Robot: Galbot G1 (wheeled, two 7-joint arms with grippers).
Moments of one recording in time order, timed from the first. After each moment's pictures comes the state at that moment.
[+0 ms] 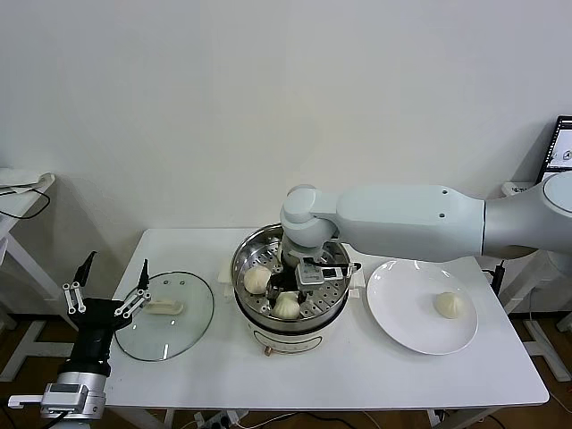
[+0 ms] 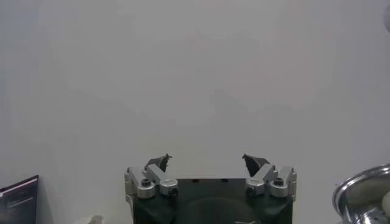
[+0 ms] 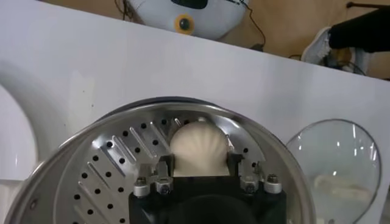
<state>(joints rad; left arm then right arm) 1.62 -1.48 -0.81 -2.33 0.11 -0.02 0.11 0.61 1.18 -1.41 1.52 -0.16 0.56 -1.01</state>
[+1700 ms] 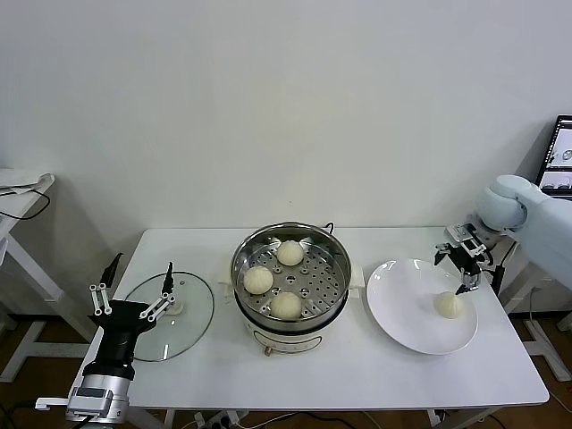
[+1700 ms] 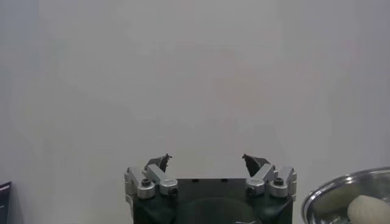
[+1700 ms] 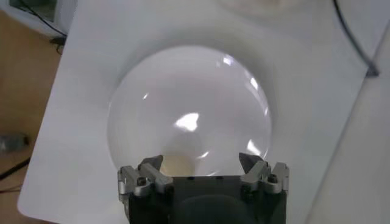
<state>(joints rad) 1.63 -1.50 -0.70 -2.34 0.17 -0.02 0.10 0.18 0.59 -0.87 1.18 -0.20 -0.02 -1.29</state>
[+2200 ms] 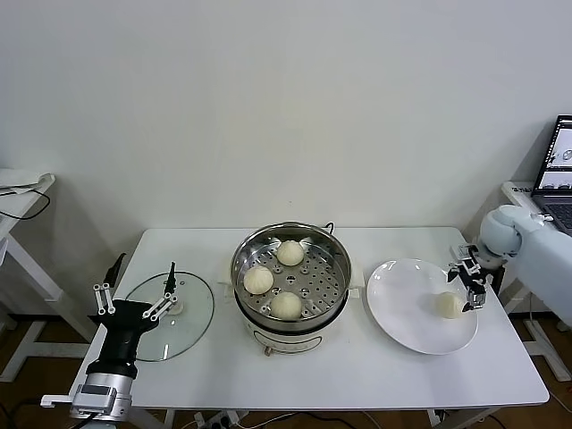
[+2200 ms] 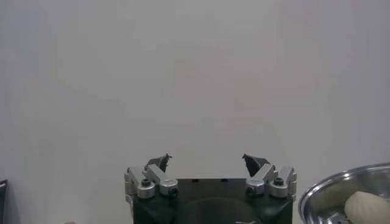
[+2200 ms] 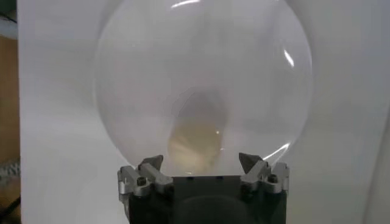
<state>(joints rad) 1.62 -1.50 -0.69 -2.33 0.18 -0.02 0.10 -0.04 0.66 -0.65 1.02 -0.31 -0.04 -1.25</state>
